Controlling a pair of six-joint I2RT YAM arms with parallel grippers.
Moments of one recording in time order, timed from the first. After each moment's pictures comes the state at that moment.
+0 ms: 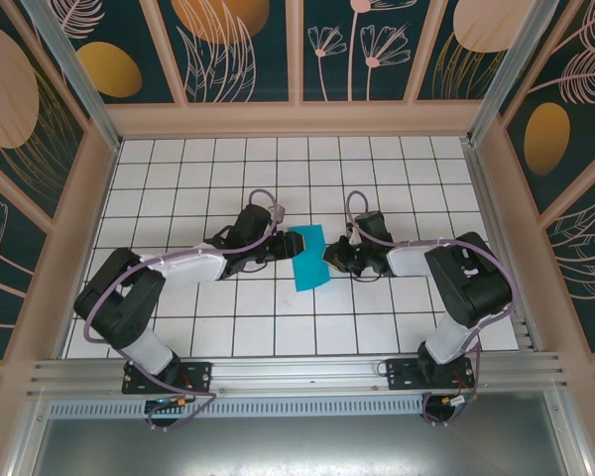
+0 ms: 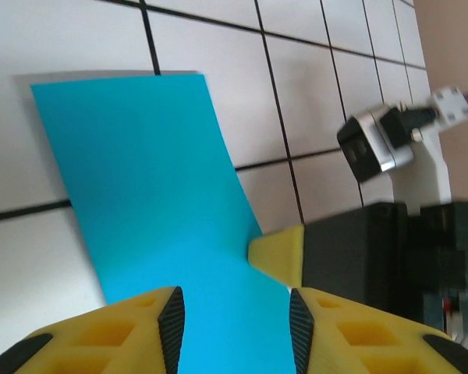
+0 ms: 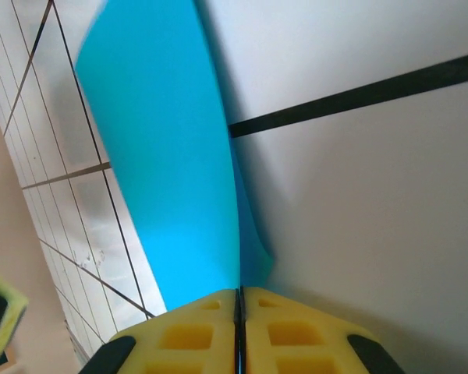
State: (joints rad) left arm -0.68 1.60 0.79 0.12 0.28 -0.76; right arm 0.47 1.68 0.65 0.17 -0.52 0.96
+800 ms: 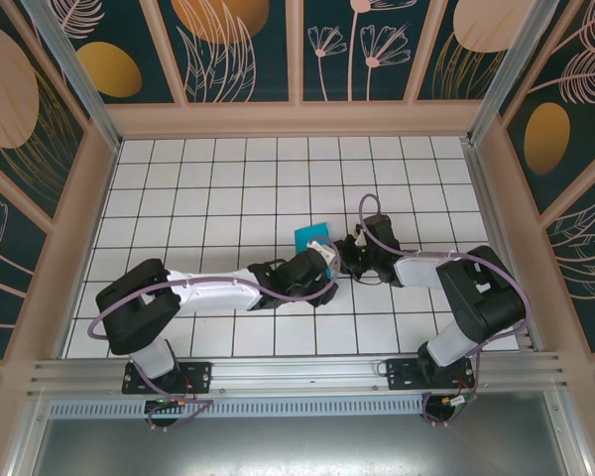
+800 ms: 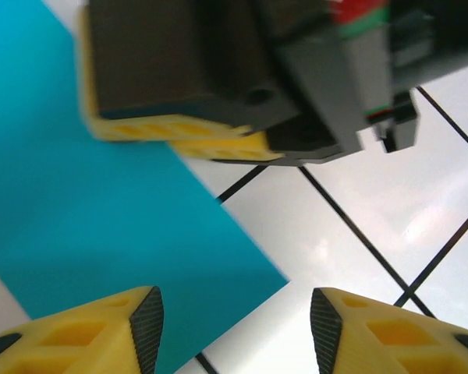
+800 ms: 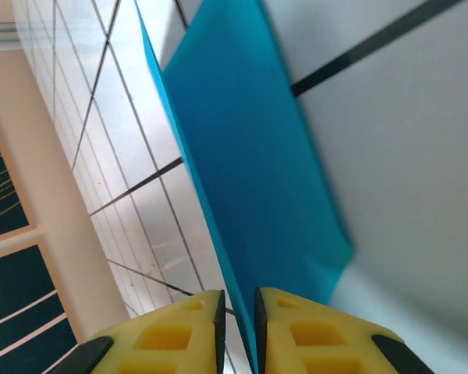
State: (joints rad) left arm -1.11 1.70 0.94 -0.09 -0.14 -0.42; right arm 0.48 1.57 0.56 0.28 -0.52 1.18
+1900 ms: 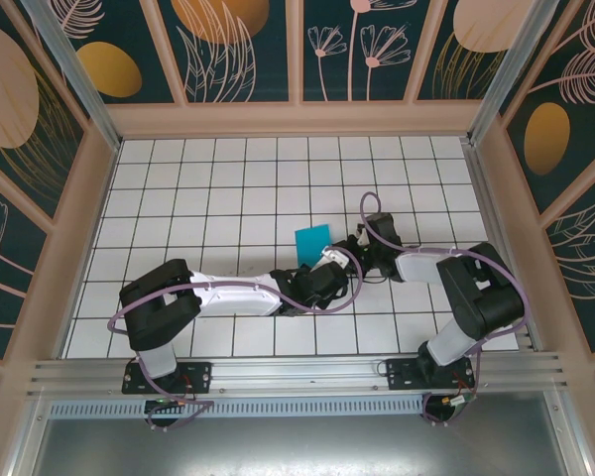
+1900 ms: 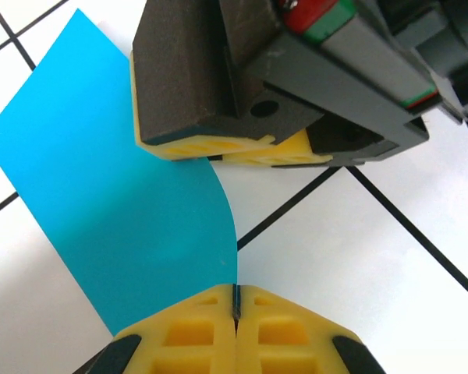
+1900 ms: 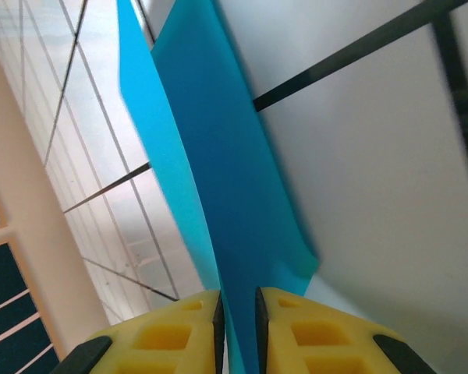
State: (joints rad) left arm -1.19 1.79 1.04 -0.19 -0.41 -0.37; right arm 0.43 1.59 0.59 0.16 -0.53 1.08
